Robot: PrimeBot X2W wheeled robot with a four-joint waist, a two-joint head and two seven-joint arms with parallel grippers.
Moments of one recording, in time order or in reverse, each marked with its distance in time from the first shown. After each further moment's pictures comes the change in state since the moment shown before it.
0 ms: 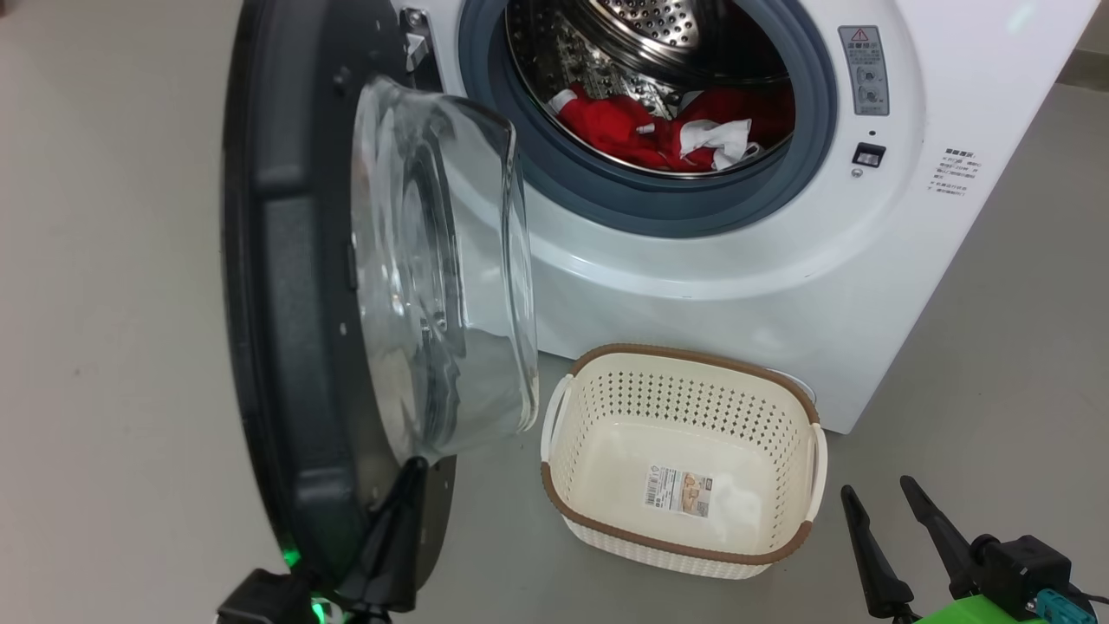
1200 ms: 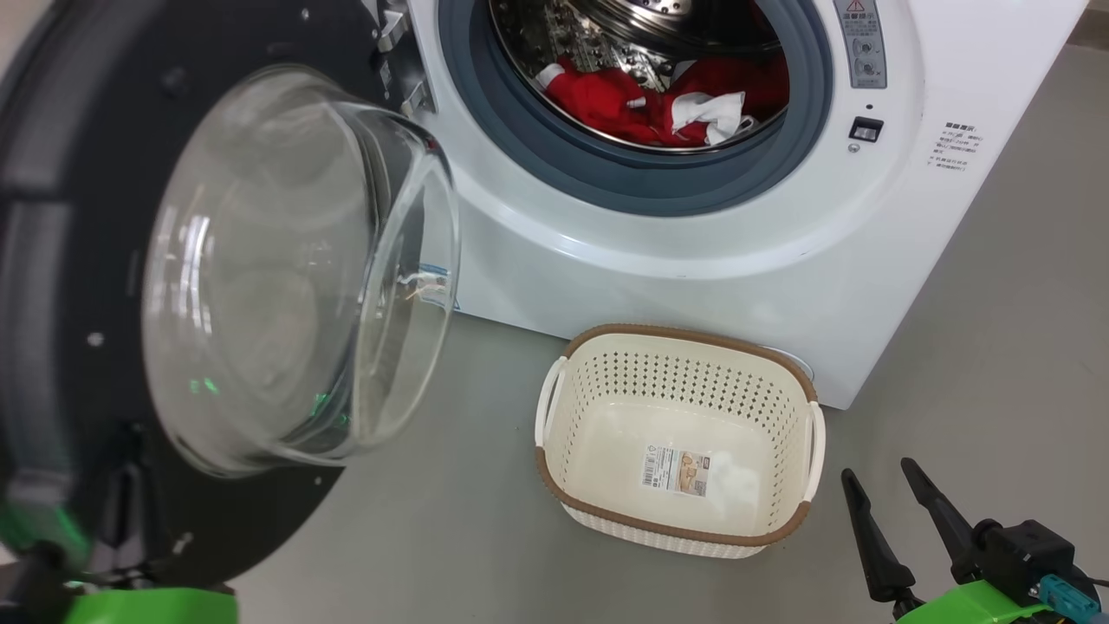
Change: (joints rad) left arm -0.058 -0.020 0.472 0.065 0.111 -0.030 0.001; right arm -0.023 -0.011 0.006 -0.012 -0.002 0.000 0.000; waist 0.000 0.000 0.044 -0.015
